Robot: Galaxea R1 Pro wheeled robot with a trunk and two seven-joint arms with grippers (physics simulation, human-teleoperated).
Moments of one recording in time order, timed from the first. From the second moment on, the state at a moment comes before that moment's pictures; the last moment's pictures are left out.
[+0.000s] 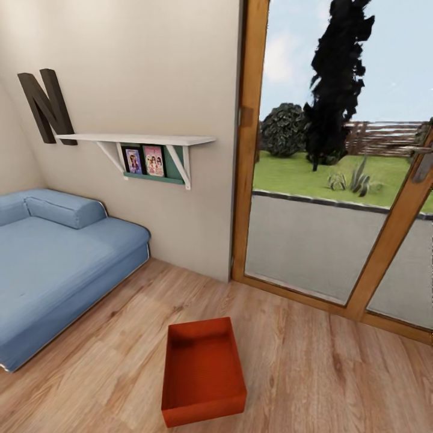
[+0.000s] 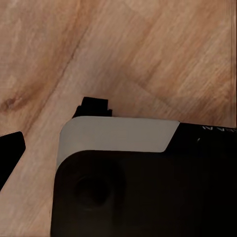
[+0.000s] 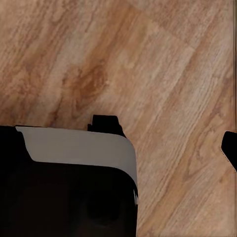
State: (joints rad) left arm -0.25 0.00 0.03 0.00 0.11 0.00 -0.01; right arm -0.24 0.06 0.53 0.03 -0.41 -0.10 -0.19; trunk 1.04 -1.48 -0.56
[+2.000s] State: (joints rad) left arm -0.25 0.00 0.03 0.00 0.11 0.00 -0.01; right arm -0.24 0.06 0.53 0.03 -0.41 -0.11 -0.19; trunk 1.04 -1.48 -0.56
